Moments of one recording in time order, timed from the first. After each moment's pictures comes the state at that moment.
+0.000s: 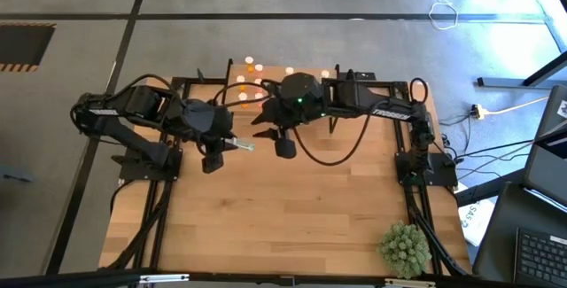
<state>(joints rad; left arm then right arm) -0.19 1.29 1.72 -1.20 -0.23 -0.38 -0.02 1.97 2.28 -0.83 -0.15 -0.16</state>
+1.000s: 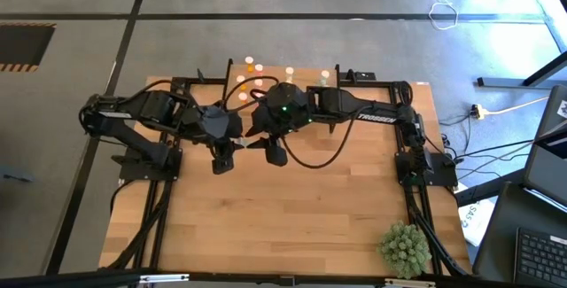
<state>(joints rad) -0.19 1.36 1.72 -1.19 -0.28 -0.33 -0.02 2.04 2.28 -0.81 -0.23 -0.05</state>
